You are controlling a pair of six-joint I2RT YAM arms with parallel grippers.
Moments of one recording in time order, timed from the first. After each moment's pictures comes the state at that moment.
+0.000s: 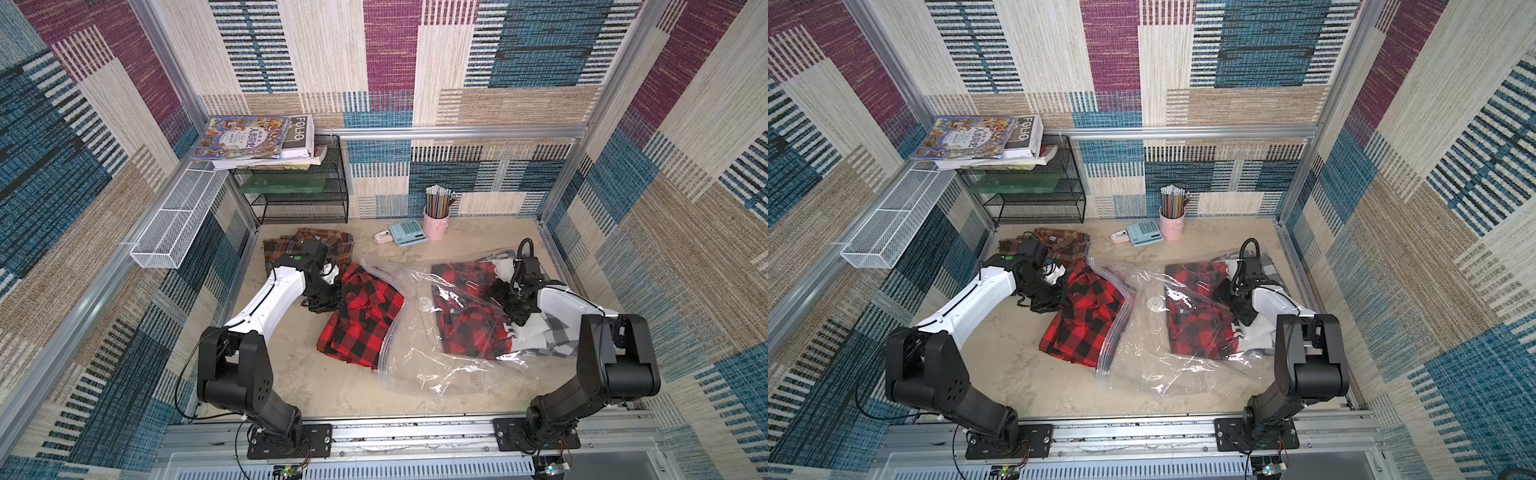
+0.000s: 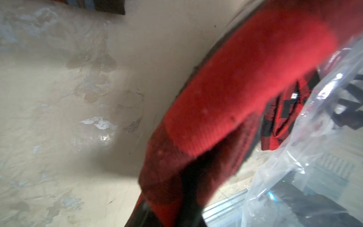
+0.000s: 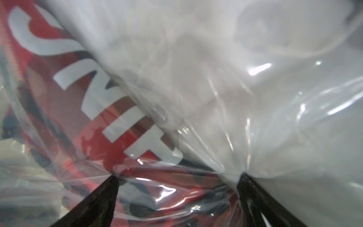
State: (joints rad) left arm -0.17 1.60 1.28 -1.05 0.36 -0.28; right arm 0.01 1.58 0.89 -0.46 -0.07 0.73
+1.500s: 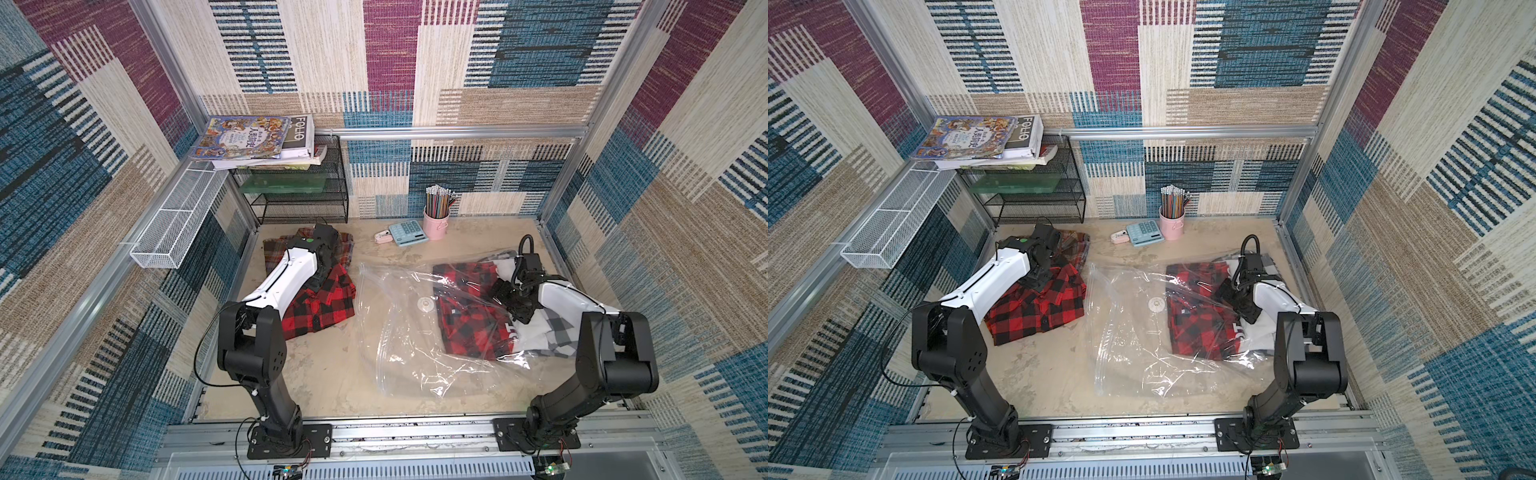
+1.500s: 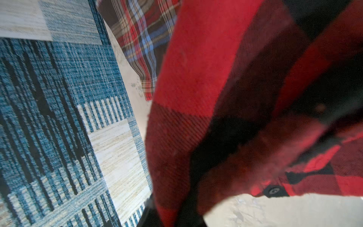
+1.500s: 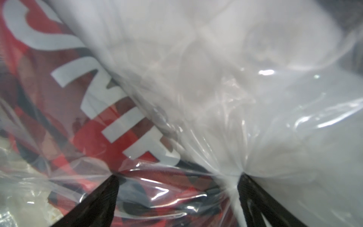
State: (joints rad) left arm -0.21 1.77 1.49 -1.03 -0.61 0.25; right arm 0.00 1.60 0.95 -0.55 -0.05 0.64
